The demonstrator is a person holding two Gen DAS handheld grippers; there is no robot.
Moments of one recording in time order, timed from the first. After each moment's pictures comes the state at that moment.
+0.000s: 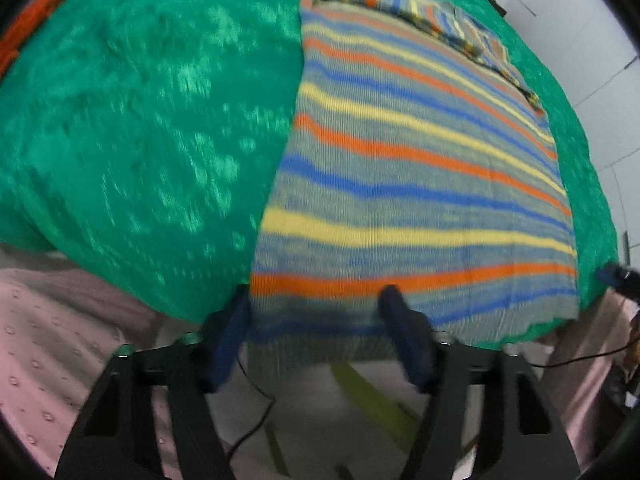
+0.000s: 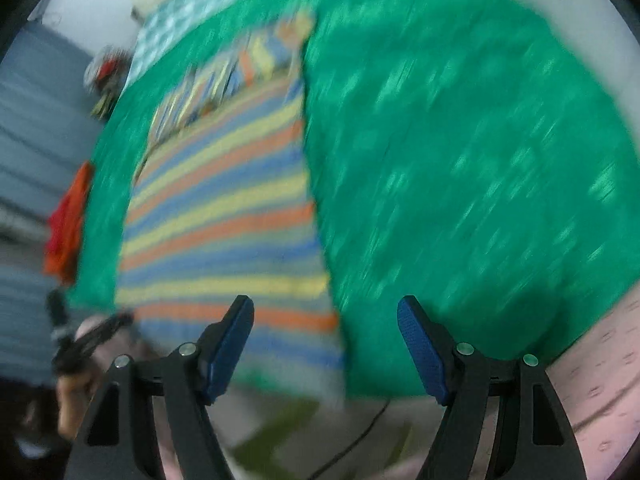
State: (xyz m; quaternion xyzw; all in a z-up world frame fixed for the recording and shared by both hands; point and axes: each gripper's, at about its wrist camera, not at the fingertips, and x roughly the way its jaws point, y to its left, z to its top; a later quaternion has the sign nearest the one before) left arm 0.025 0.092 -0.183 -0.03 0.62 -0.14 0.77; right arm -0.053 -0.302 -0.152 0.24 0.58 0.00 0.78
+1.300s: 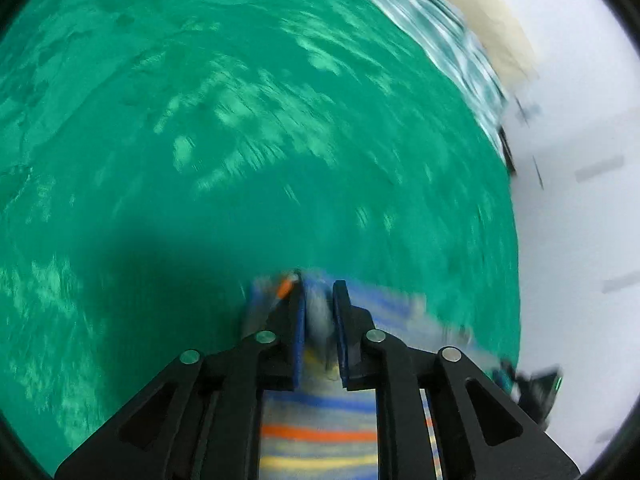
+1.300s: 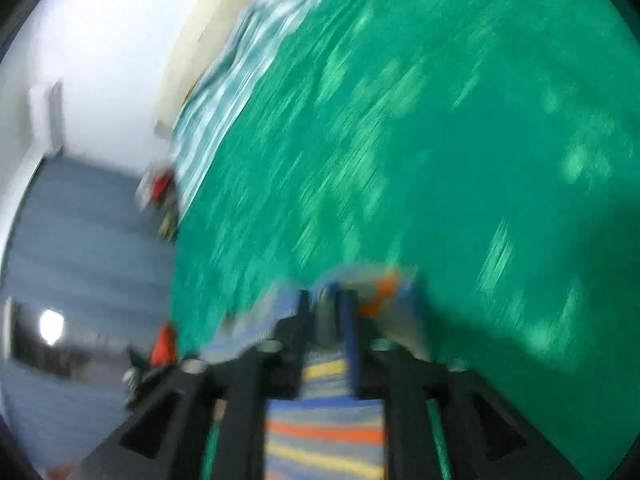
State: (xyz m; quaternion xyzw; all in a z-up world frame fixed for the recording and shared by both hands) left arm 0.434 0.071 -0.160 -0.29 0.55 -0.11 0.77; right arm 0.313 -0.423 -0.164 0.44 0.39 0.03 0.81
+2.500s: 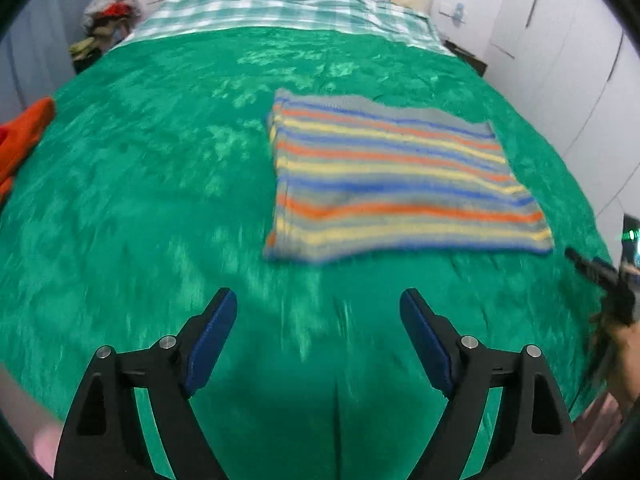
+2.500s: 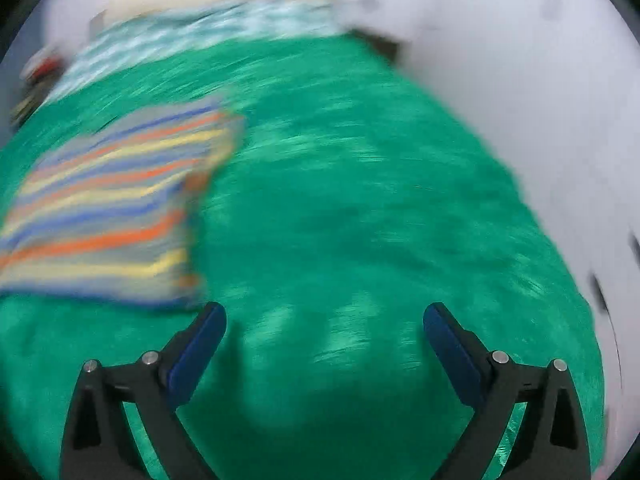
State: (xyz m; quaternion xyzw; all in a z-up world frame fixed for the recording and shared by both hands) left arm 0.113 0.059 -0.112 0.00 0.48 -0.13 0.87; right arm 0.087 -0.322 -0.154 0.04 0.41 -0.27 0.87
